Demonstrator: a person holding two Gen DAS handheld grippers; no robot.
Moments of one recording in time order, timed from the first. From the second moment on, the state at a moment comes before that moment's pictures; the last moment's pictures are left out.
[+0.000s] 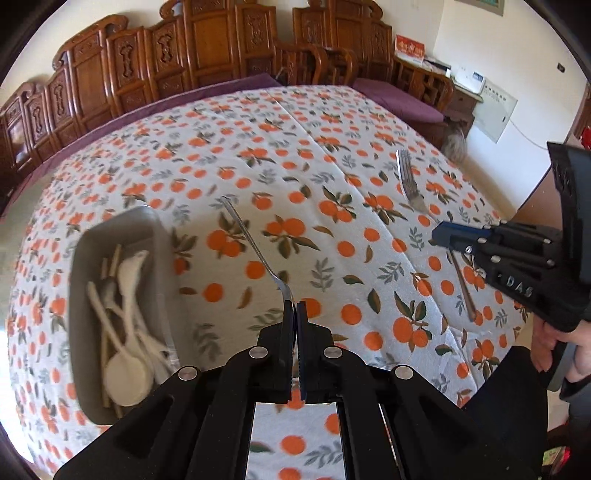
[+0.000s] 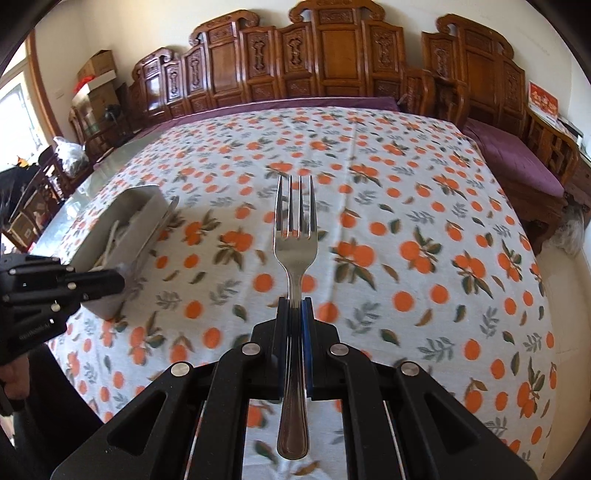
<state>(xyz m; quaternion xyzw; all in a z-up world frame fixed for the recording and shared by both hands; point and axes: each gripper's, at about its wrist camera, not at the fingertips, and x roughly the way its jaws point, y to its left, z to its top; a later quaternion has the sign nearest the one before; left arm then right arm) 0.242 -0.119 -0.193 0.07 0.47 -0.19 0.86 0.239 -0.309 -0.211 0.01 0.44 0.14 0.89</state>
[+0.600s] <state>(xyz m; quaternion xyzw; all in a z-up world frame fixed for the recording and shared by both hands) 0.253 -0.026 -0.191 0.05 0.48 -0.16 0.86 0.247 -0.212 -0.179 -0.01 0.42 0.20 0.88</state>
